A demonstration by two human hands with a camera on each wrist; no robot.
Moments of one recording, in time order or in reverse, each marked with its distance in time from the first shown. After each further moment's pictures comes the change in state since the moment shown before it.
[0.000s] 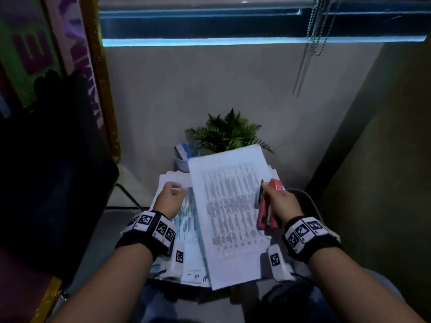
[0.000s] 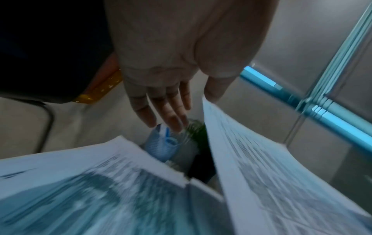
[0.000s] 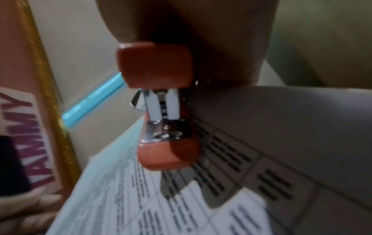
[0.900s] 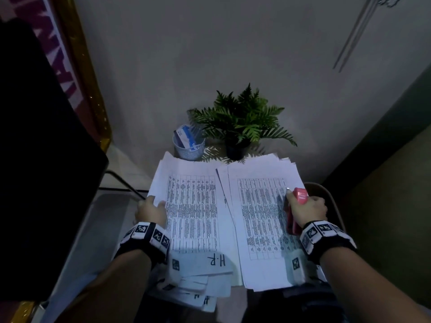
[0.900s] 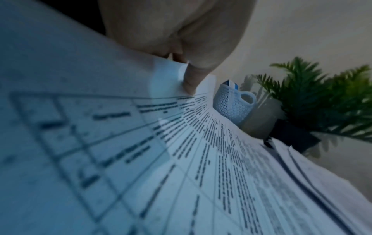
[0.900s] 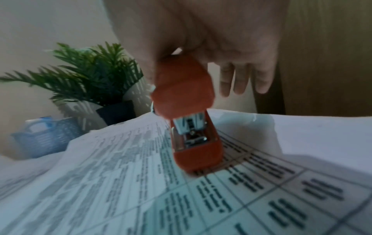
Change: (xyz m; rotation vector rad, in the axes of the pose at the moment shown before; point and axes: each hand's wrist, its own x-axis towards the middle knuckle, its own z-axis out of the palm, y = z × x) left_hand 0.074 -0.101 0.018 0.316 0.306 -0.272; right_hand 0.106 0.054 0.004 -0.714 0.182 0.141
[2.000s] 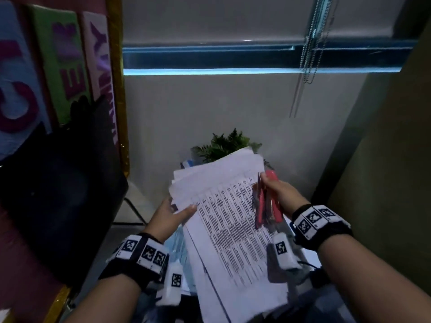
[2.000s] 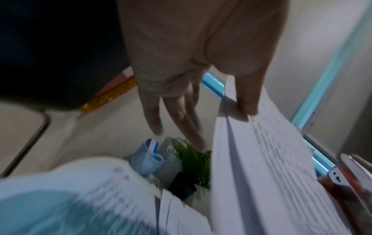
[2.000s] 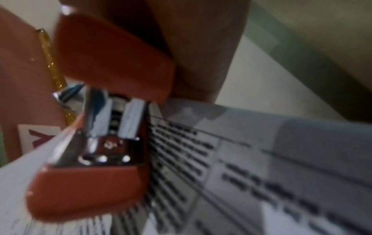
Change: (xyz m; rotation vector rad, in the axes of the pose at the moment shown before) left_hand -0.123 0.052 -0.119 -0.623 -0.447 0.378; right_hand -0.132 -0.056 -0.108 0.790 -0.498 -0.430
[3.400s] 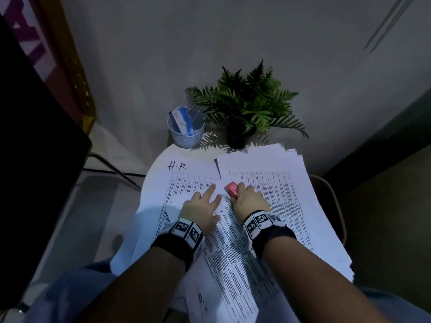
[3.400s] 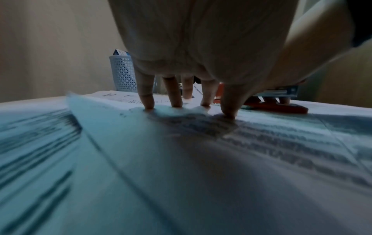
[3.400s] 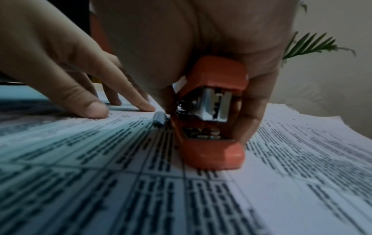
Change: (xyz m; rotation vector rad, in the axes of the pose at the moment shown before) left_hand 0.110 -0.112 0.093 1.329 -0.519 0.045; right_hand 0.143 0.158 0.079 -1.336 -0.078 0.218
